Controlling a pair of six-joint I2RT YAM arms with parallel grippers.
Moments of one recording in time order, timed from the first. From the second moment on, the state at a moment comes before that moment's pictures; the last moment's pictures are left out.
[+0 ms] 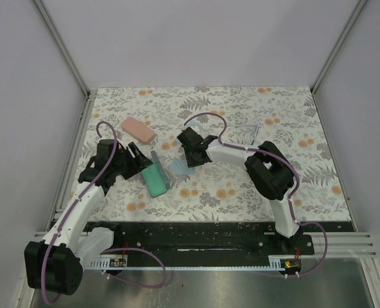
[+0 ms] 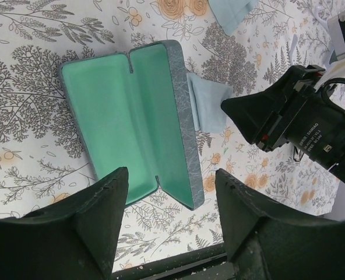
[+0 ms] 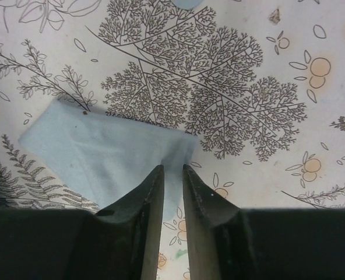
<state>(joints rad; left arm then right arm) -0.16 0.94 0.67 -0.47 0.22 -0.70 0.82 2.07 1.46 -0.43 0.18 0.50</state>
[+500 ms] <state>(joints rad) -0.16 1.05 0.63 -0.35 0.32 -0.71 0.82 1.97 1.32 -0.44 0.30 0.51</state>
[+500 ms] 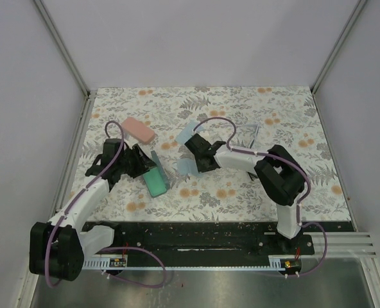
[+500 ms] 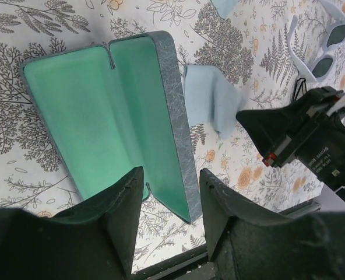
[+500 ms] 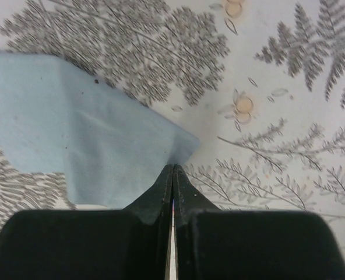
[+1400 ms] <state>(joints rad) -0.39 1.65 0.94 -0.19 0.22 -0.74 0.77 1.36 0.80 -0.52 0.30 0.63</state>
